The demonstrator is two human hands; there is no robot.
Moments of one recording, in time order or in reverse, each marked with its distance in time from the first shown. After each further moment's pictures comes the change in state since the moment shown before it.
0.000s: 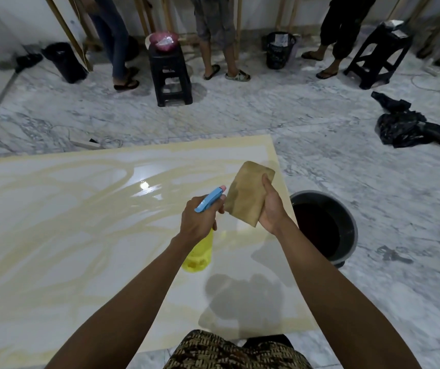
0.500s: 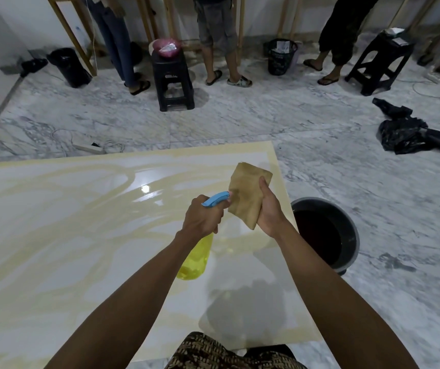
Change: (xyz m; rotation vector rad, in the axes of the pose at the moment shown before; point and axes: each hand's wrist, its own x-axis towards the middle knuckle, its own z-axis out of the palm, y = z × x) left_hand 0.025 0.018 0.002 0.077 -0.072 -0.201; right_hand 0.010 -0.006 0.010 -0.053 -0.069 0.004
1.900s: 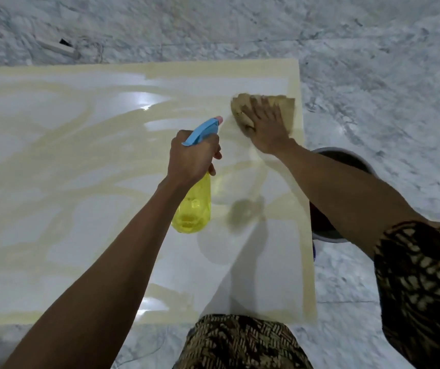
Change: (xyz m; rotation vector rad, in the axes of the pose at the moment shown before) left_hand 0.097 -0.005 0.041 -0.110 0.140 -0.060; right_hand 0.237 0.018 -0.116 -2.025 -0.089 -0.297
